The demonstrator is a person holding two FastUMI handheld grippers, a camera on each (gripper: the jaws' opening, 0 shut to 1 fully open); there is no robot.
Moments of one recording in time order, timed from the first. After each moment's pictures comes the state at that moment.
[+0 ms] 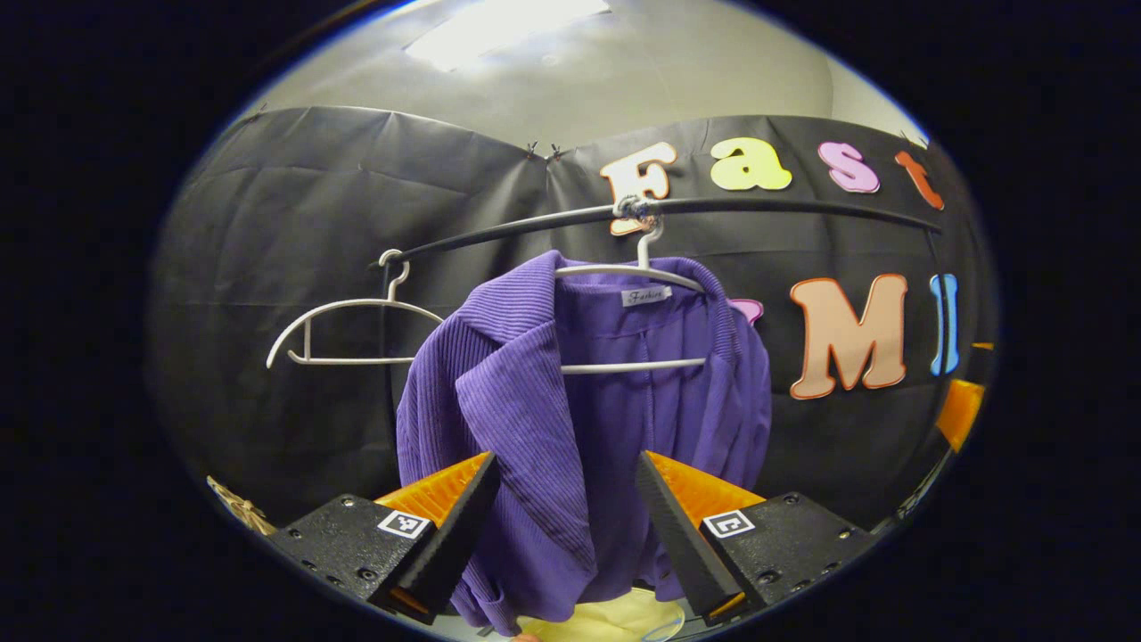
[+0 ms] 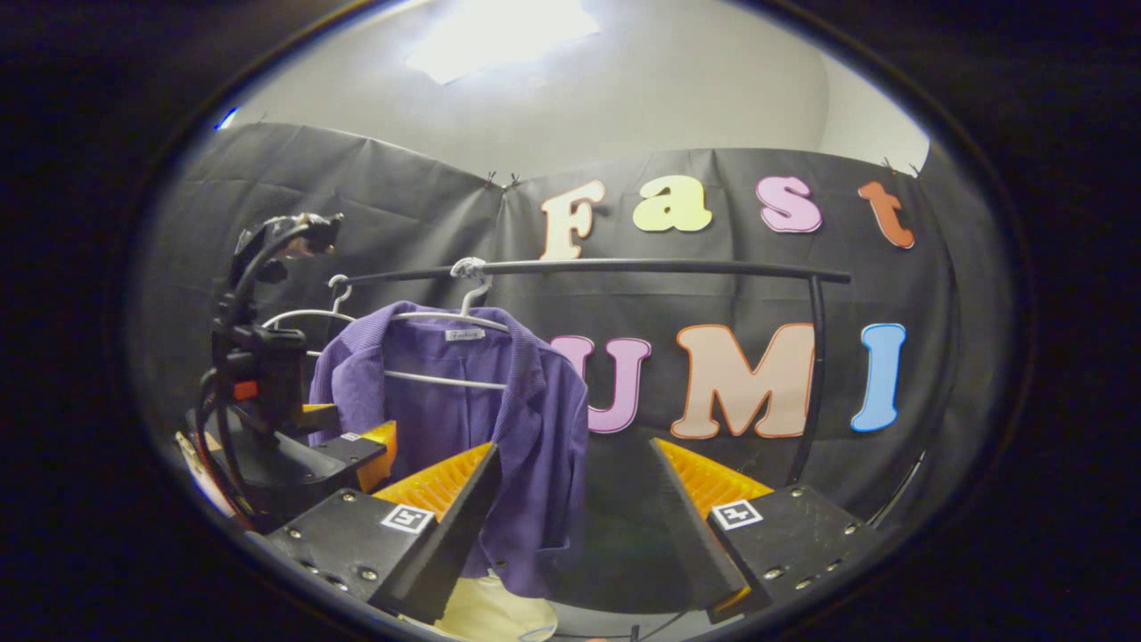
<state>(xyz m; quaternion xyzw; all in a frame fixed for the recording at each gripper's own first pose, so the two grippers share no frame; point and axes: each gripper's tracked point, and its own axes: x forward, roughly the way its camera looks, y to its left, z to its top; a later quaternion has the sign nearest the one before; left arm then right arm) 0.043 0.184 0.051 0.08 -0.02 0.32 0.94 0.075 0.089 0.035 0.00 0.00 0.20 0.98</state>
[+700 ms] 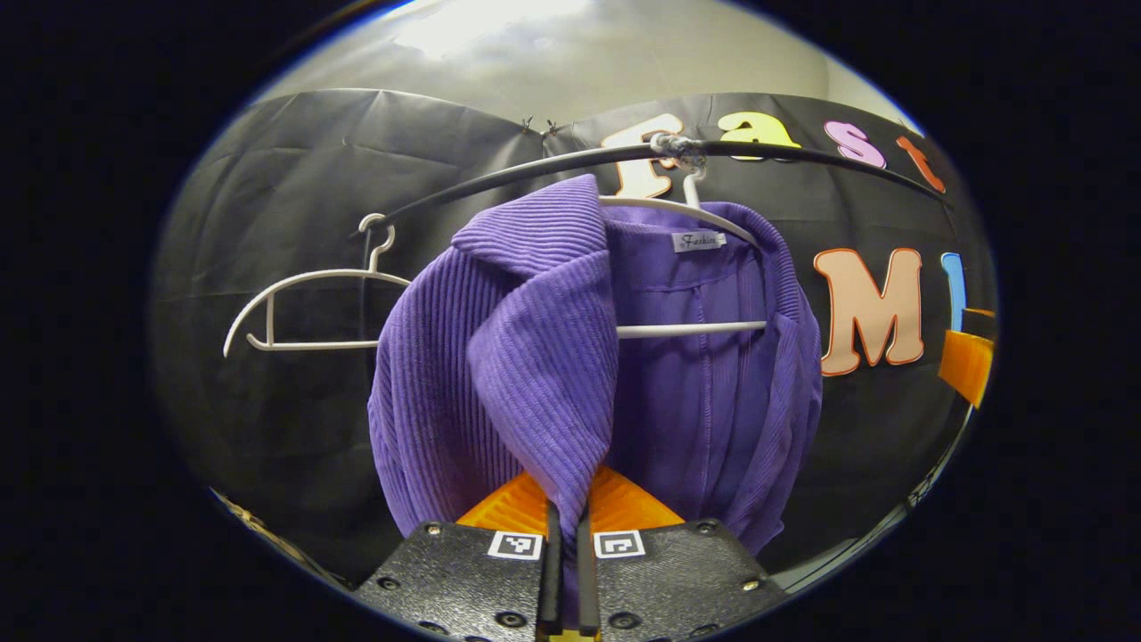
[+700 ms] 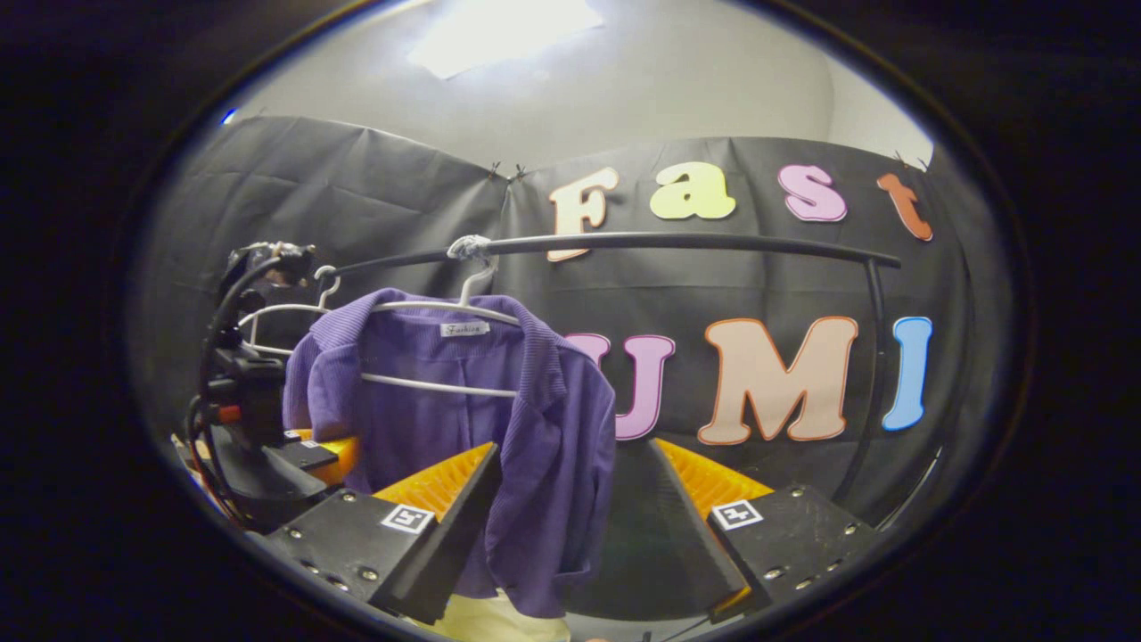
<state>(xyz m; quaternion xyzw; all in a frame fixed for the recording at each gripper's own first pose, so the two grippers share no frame) 0.068 0.247 0.032 0.07 0.02 0.28 0.96 0.134 0.158 0.017 0.00 0.00 0.20 0.98</state>
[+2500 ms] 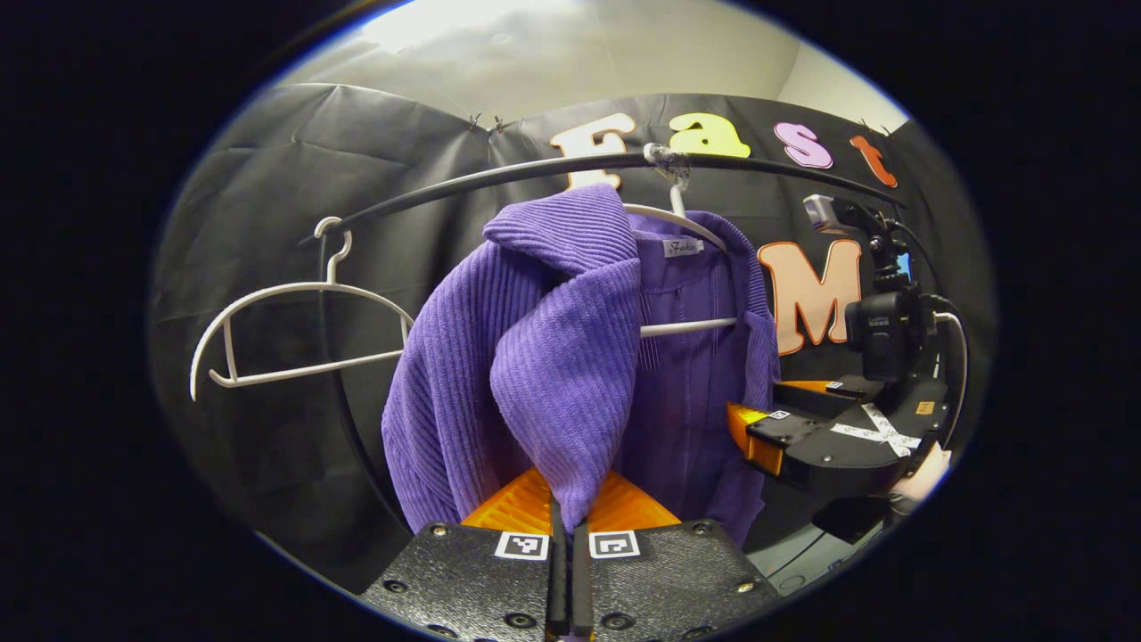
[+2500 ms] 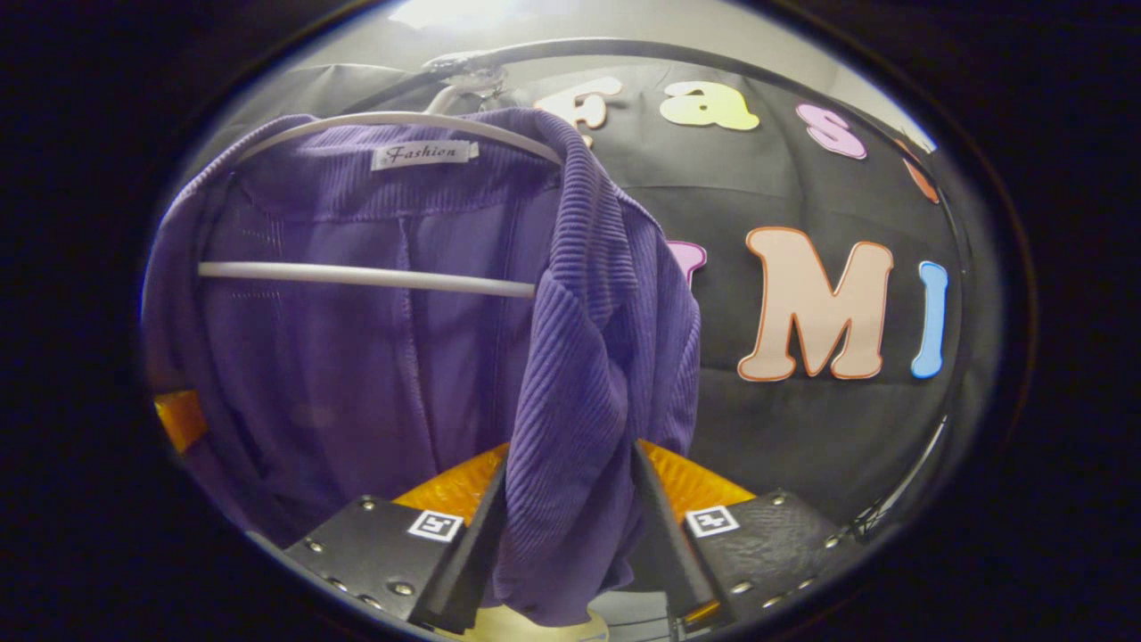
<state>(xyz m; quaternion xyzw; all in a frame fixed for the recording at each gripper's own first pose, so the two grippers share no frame) 0.052 0.259 0.044 0.10 0.04 0.18 0.98 0.247 0.264 -0.094 -0.02 0.12 0.13 0.98</state>
